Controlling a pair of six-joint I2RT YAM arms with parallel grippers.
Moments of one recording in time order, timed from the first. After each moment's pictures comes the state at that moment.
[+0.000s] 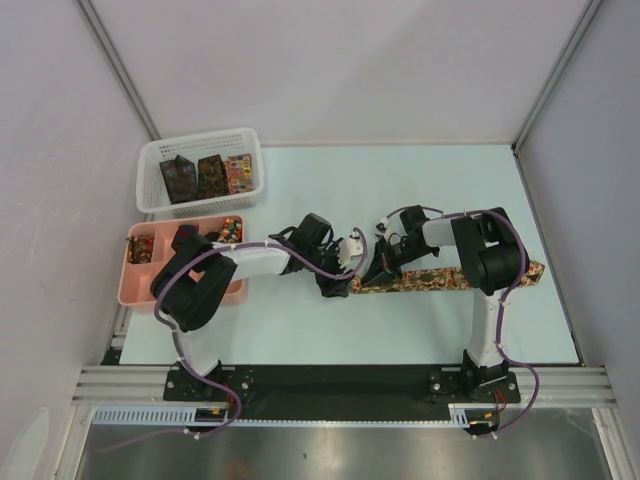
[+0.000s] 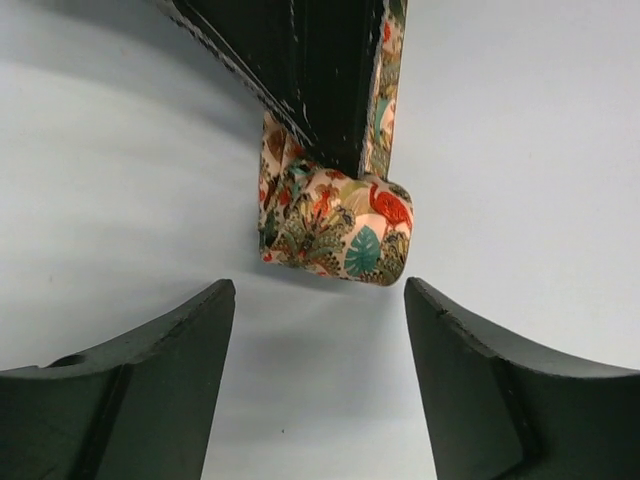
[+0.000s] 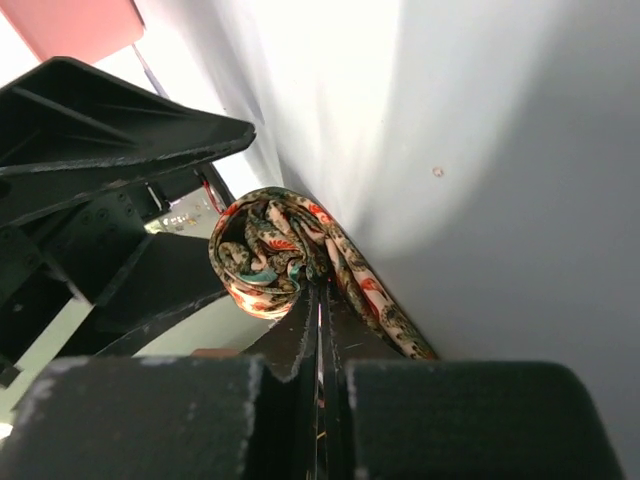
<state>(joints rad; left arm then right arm) -0.70 1.81 1.00 -0.13 0.57 0.46 0.30 2.05 1.08 -0.39 -1.01 0.37</state>
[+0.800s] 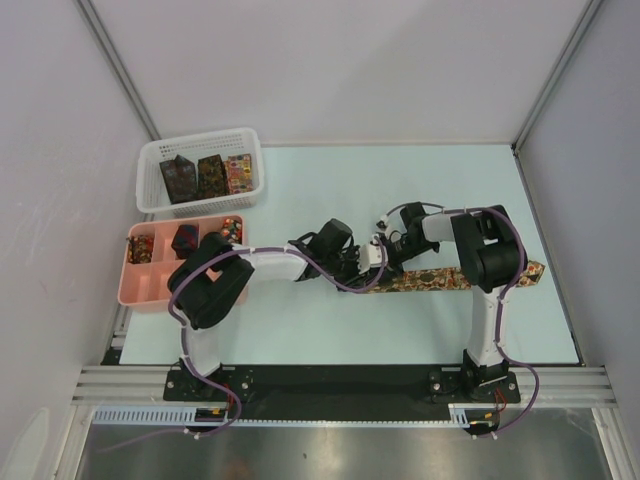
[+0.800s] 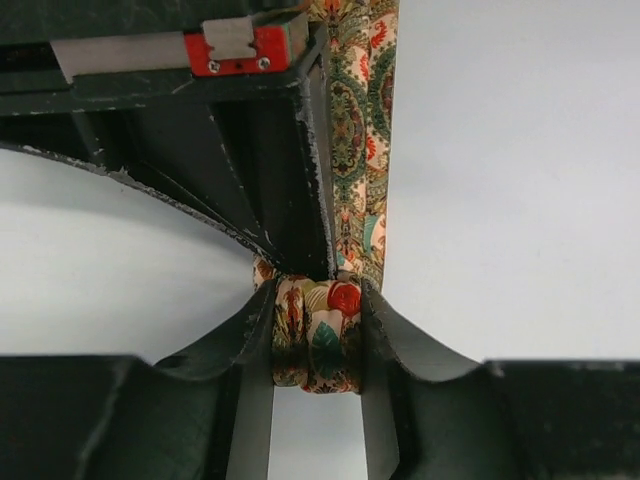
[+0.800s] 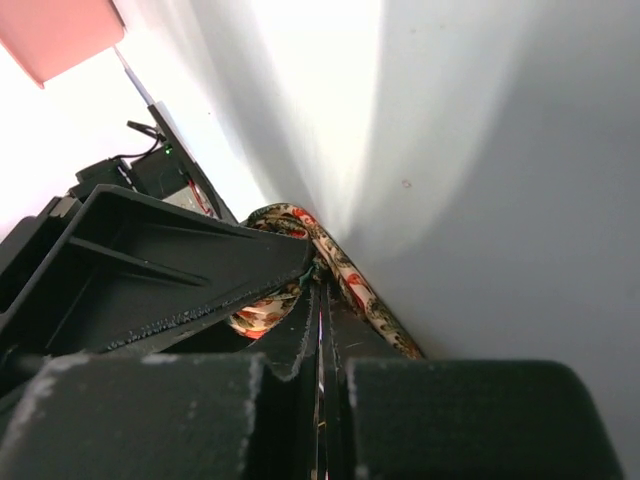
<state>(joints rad) -0.81 1.89 1.05 0.02 0.50 0.45 0.29 2.08 1.14 -0.49 -0.98 0.30</state>
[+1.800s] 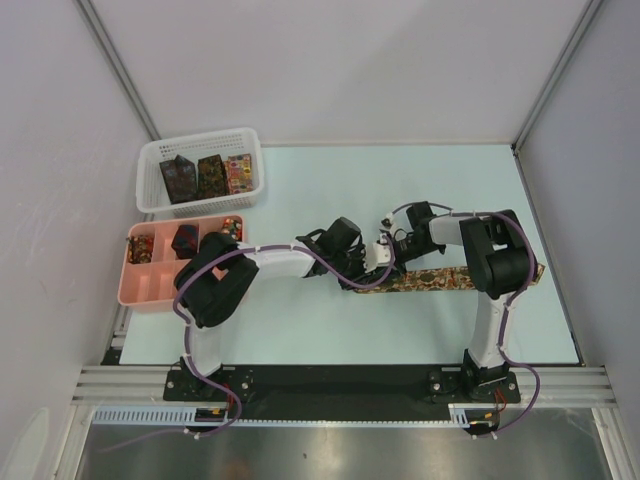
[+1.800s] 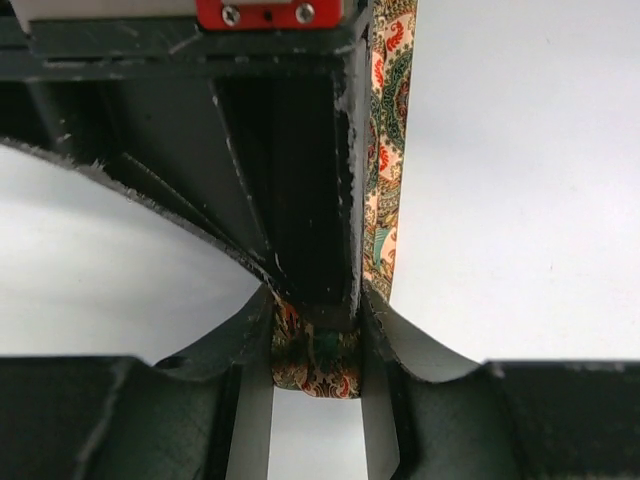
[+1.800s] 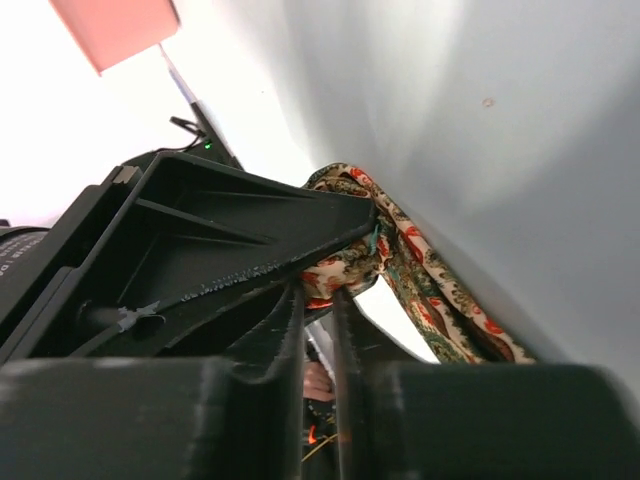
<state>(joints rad) -0.84 1.93 1.15 -0.11 0.42 0.45 0.26 2.00 1.08 -0.45 -1.04 0.36</state>
